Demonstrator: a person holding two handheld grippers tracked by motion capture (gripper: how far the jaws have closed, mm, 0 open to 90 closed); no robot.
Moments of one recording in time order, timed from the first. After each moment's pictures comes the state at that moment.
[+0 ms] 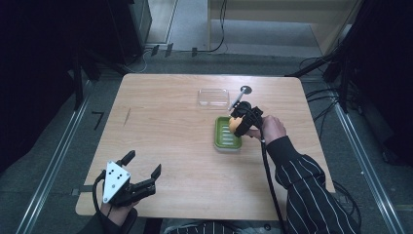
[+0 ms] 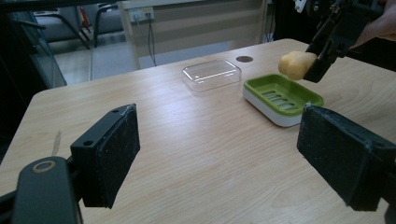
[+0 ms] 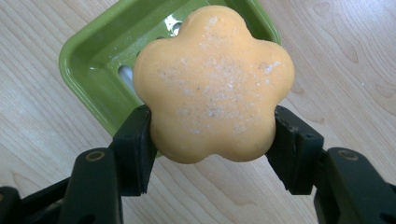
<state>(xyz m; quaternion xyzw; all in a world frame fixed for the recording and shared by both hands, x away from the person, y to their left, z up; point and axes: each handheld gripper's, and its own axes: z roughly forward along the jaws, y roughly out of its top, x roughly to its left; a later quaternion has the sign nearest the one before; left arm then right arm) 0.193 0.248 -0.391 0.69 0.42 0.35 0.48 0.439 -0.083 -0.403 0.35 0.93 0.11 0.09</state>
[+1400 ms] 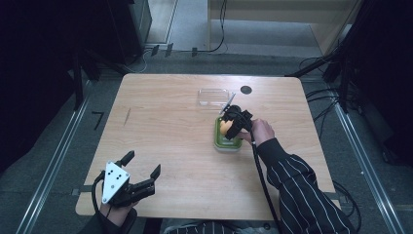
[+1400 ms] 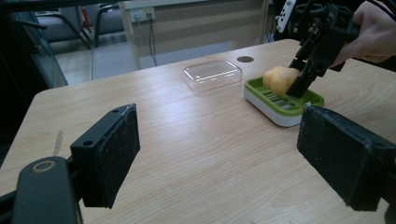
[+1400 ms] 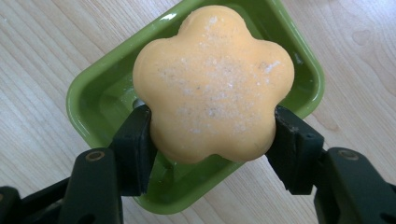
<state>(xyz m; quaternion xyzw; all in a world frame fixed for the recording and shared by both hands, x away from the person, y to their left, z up) 0.192 0.249 -0.391 0.69 0.42 0.35 0.48 0.445 -0.057 -0.427 0.34 0.93 0.12 0.08</state>
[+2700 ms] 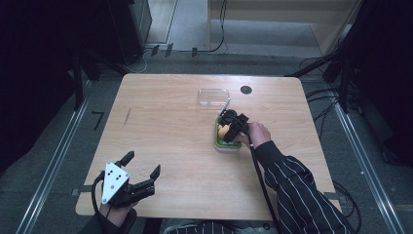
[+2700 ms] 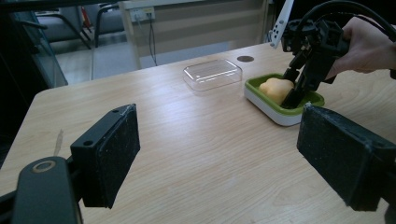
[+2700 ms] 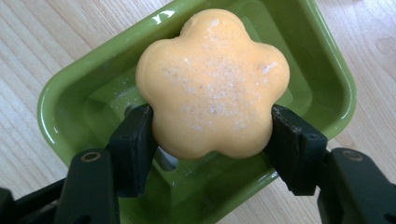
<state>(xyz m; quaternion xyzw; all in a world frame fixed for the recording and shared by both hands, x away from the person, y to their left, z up) 0.191 0.249 -0.391 0.69 0.42 0.35 0.48 0.445 -0.049 -0.447 0.31 0.94 0.11 0.10</state>
